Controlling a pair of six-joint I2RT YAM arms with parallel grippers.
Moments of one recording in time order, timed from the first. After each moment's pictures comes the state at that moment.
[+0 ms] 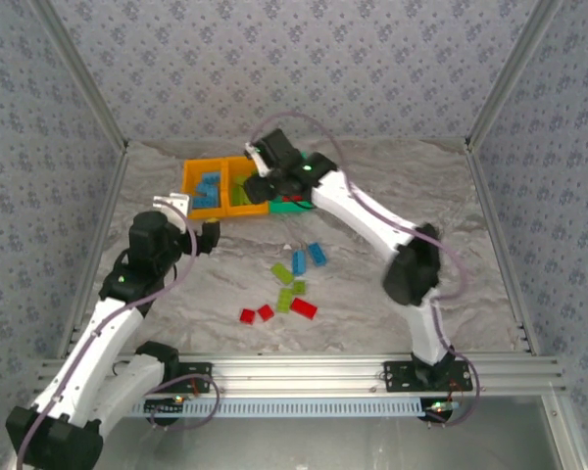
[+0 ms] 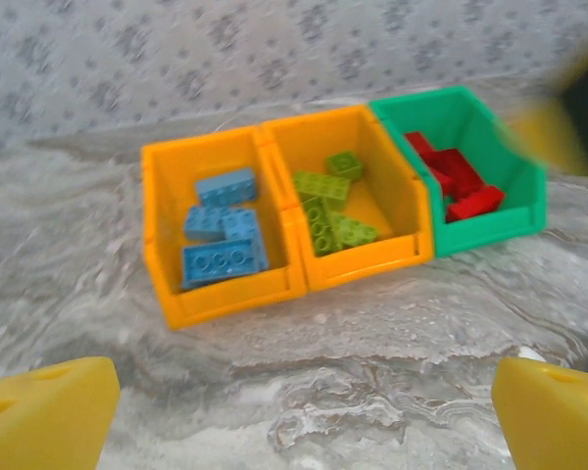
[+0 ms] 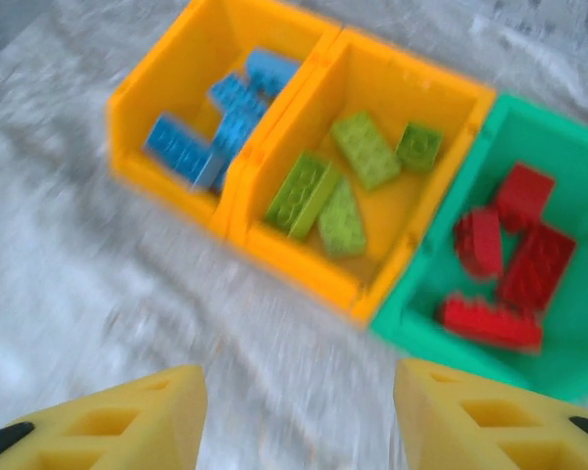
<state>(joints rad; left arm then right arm) -0.31 0.81 0.75 -0.38 -0.10 -0.08 0.79 1.98 2.00 -0.81 0.02 0.13</state>
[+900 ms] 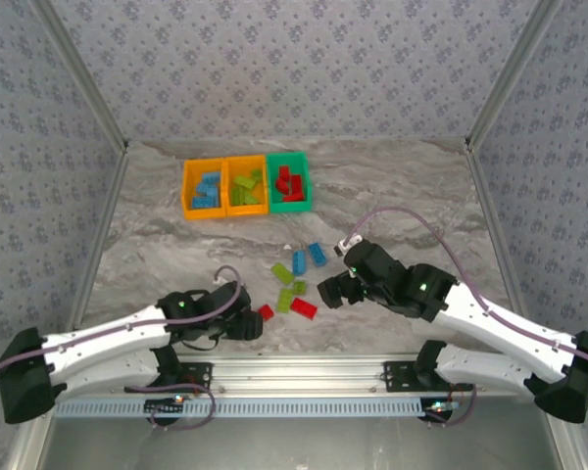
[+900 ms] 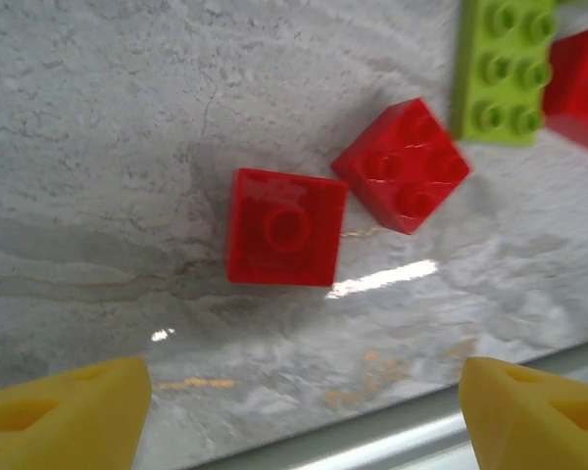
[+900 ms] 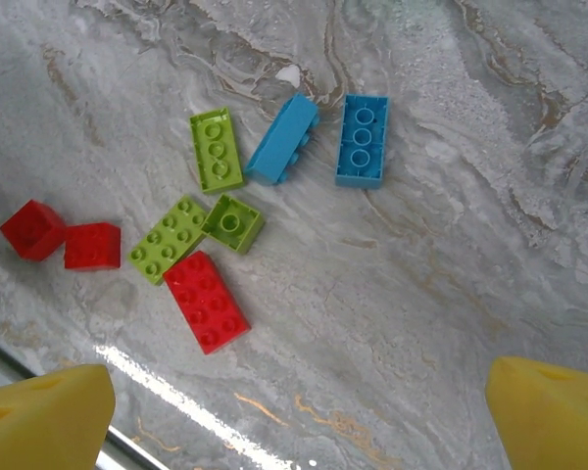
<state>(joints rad) -1.08 0.94 0.51 -0.73 -0.09 -0.92 0.98 0.97 0.90 -0.81 0.22 0.39</state>
